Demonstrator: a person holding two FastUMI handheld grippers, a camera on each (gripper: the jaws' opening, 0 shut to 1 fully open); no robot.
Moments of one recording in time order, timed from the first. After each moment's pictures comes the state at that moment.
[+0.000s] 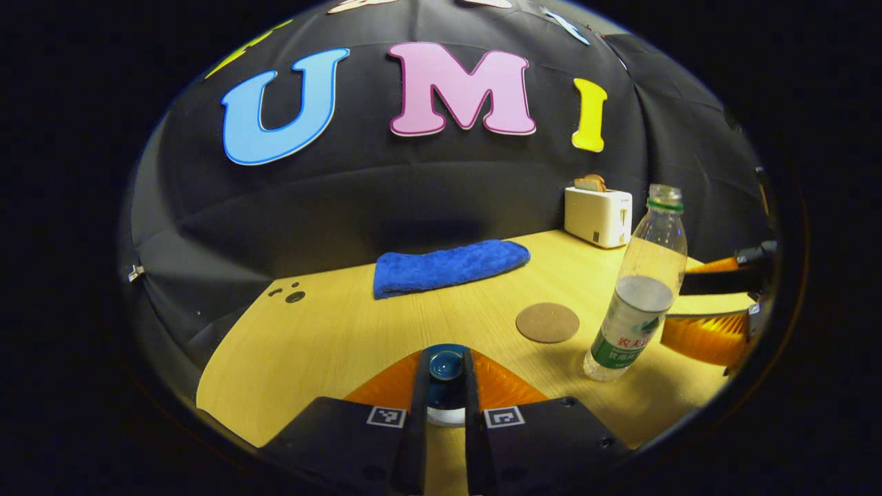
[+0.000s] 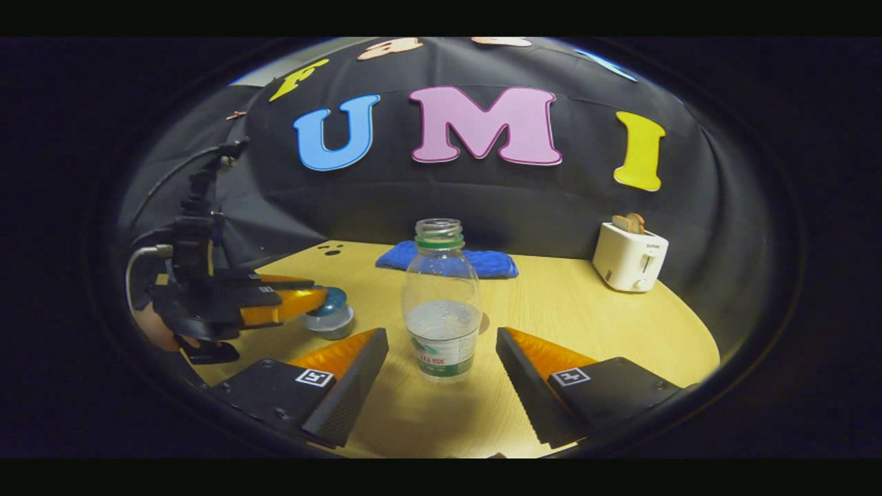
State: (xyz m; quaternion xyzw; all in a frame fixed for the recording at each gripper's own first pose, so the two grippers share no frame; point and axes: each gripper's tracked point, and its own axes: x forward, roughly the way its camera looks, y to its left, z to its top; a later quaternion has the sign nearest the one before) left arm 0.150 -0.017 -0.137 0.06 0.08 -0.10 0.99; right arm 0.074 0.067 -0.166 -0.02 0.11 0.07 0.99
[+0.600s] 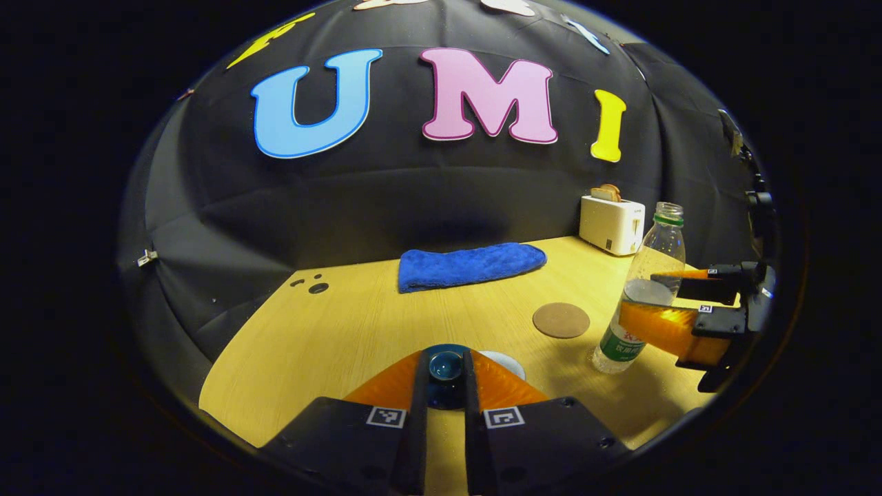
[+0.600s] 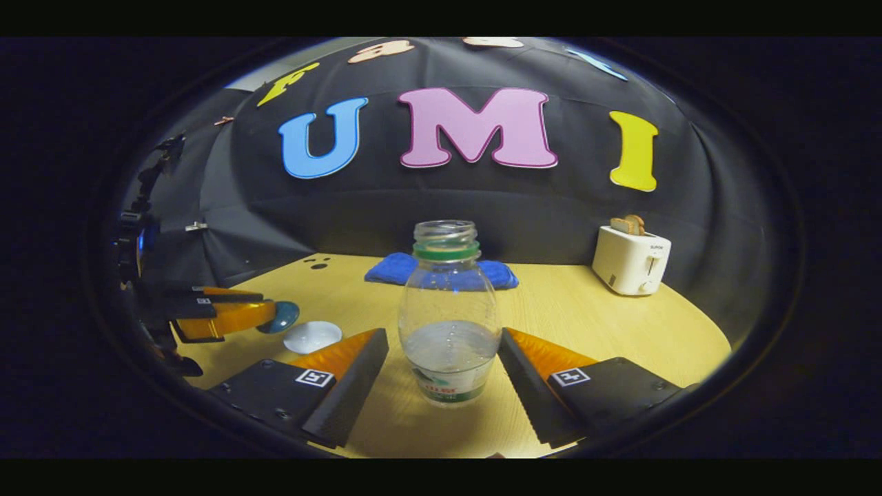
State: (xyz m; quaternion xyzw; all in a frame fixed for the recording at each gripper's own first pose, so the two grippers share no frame) left arm 0.128 0.017 -0.145 0.04 0.09 -0.08 0.99; right arm 0.113 0.082 -0.164 0.00 0.07 0.05 1.00
